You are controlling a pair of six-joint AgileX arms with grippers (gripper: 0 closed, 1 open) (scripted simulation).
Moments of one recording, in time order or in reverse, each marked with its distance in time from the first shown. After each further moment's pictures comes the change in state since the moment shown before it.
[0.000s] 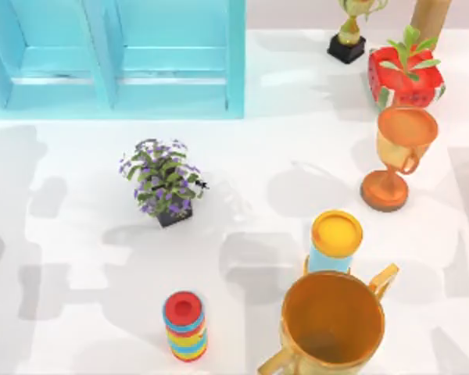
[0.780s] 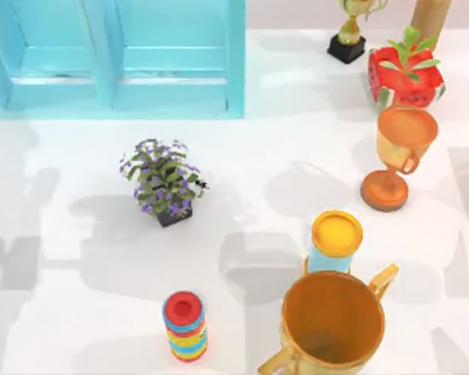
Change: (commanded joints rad) left arm 0.020 0.273 0.238 -0.197 0.006 0.028; right arm 0.000 0.000 0.000 0.000 0.000 0.000
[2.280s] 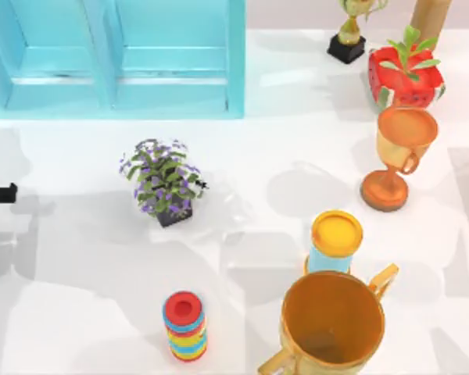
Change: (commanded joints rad) left arm 0.007 0.103 -0.275 0.377 0.001 0.005; right arm 0.000 0.000 0.000 0.000 0.000 0.000
